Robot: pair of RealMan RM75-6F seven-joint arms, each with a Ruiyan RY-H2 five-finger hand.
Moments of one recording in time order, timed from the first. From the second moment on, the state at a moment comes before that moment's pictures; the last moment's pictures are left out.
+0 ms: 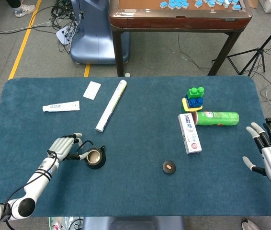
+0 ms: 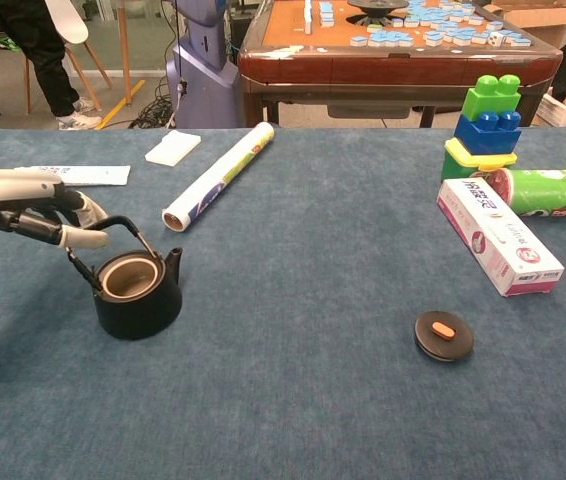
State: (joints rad) left arm -0.71 -1.28 -0.13 -1.73 0.78 0.86 0.33; right arm 0.11 -0.94 0.08 -1.75 -1.51 1.49 -0.13
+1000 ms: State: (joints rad) left arm -0.64 -1.36 -0.16 -1.71 0.99 1.00 0.13; right arm 0.10 -0.95 0.09 -1.73 -1.51 1.50 -0.12
